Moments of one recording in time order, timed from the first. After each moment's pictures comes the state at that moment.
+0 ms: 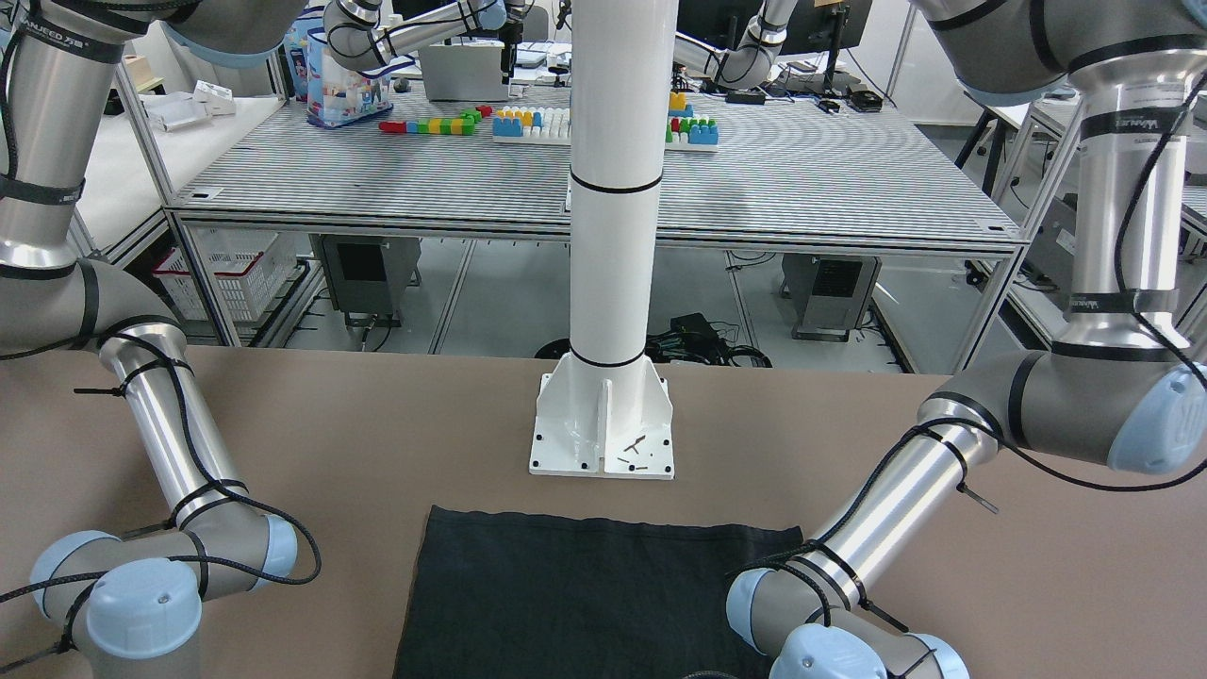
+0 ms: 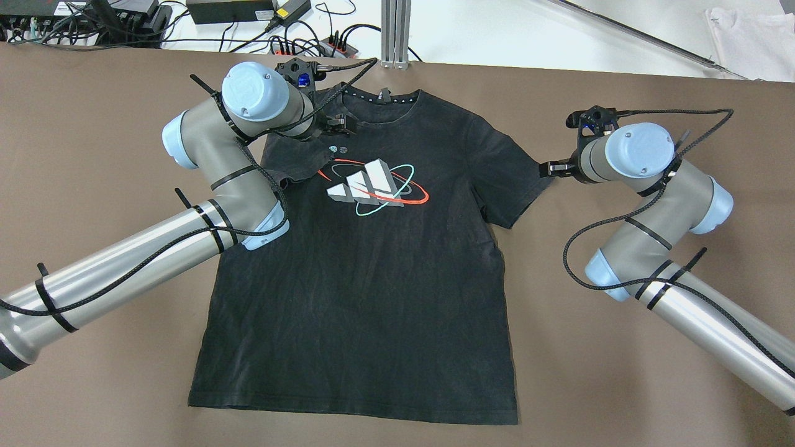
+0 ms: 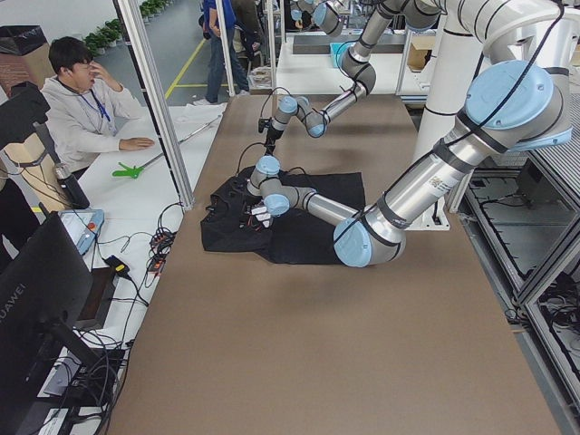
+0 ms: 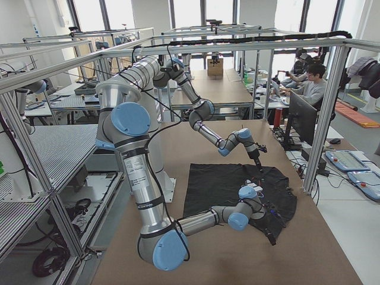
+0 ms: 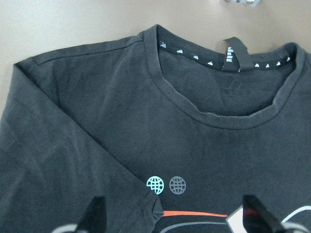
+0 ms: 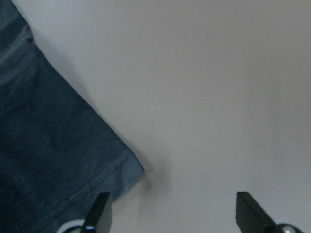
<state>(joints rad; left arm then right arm) -0.81 -2.48 -1.04 -2.25 -1.78 -1.11 0.90 -1.08 1.32 -0.99 1.73 0.87</state>
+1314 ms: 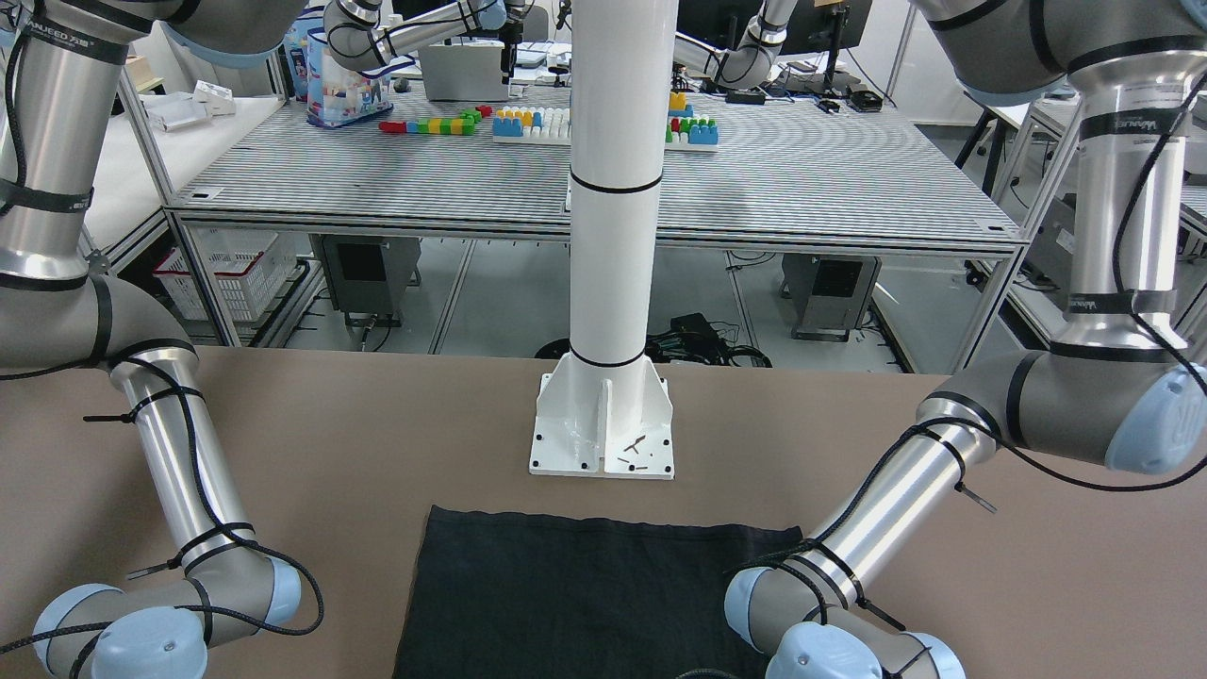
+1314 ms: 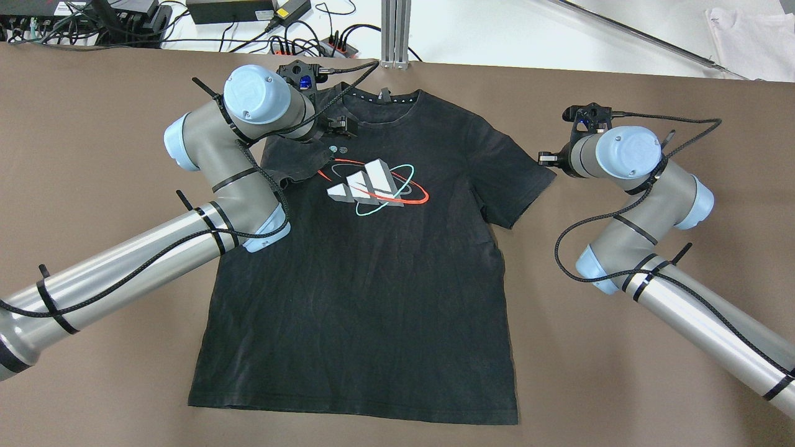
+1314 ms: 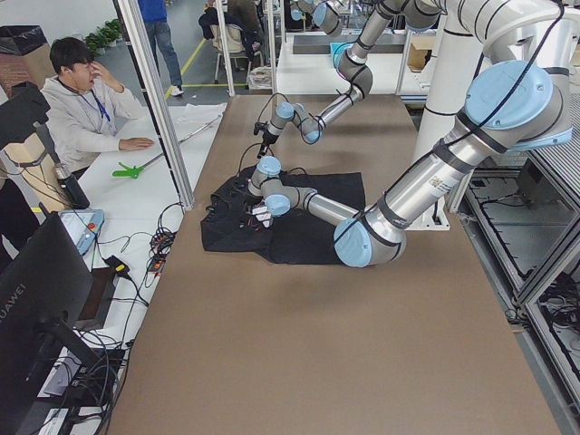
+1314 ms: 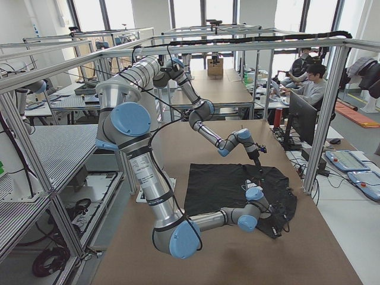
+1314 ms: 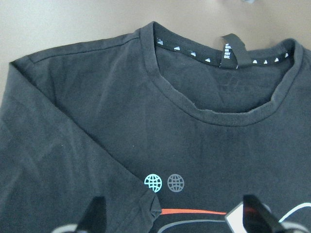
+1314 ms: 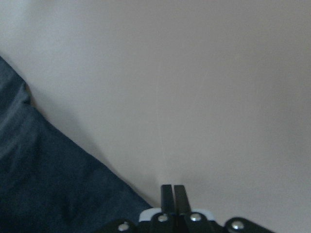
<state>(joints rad) -0.81 -2.48 -1.04 -2.25 -1.78 -1.11 0.89 -1.02 1.18 -0.83 1.69 1.01</state>
